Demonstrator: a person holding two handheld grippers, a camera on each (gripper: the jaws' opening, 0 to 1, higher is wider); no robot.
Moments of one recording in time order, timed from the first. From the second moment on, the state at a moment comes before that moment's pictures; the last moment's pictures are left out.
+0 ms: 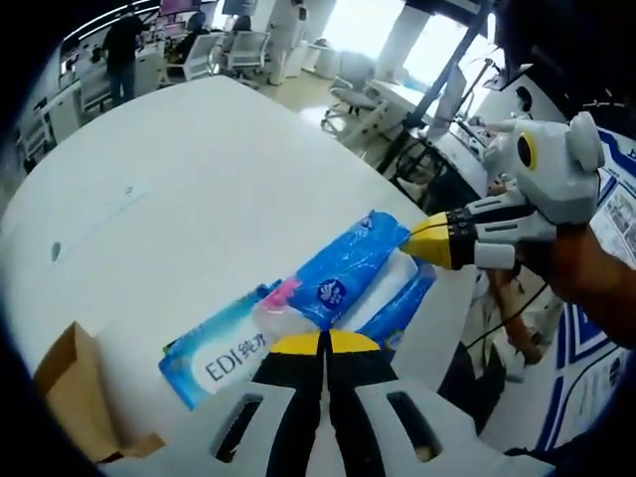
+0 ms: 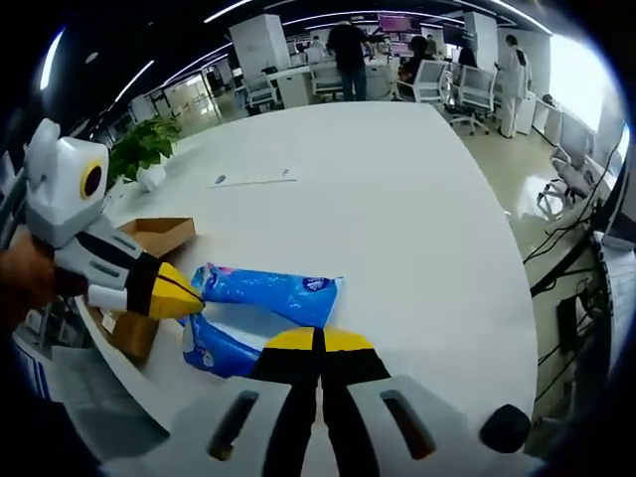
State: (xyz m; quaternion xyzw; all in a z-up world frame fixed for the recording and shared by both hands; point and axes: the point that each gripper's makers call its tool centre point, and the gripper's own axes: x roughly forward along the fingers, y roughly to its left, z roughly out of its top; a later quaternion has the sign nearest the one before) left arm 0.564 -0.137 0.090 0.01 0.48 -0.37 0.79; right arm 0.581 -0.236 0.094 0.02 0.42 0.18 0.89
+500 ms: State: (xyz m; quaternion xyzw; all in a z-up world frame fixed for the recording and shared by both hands) left arm 0.569 -0.172 0.047 0.00 0.51 -0.38 0.77; right arm 0.587 -0.267 0.067 0.01 0.44 0.17 0.88
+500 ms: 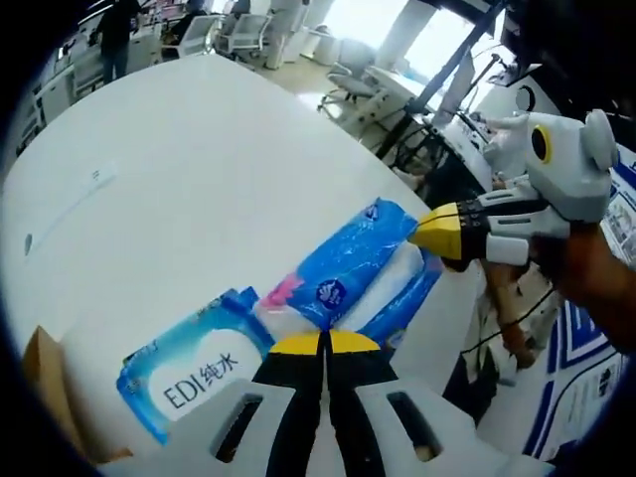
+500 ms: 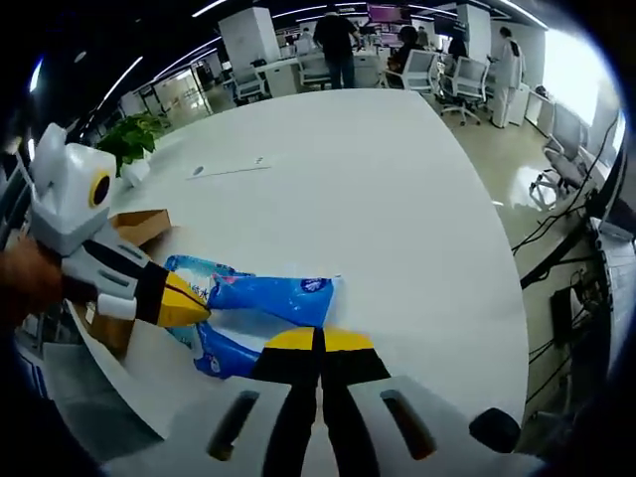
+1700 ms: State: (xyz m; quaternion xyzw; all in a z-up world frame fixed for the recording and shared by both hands) left arm 0.584 -0.205 0.004 -0.01 0.54 -0.37 0.76; right arm 0.599 -0.306 0.008 0.02 0.47 0.15 0.87
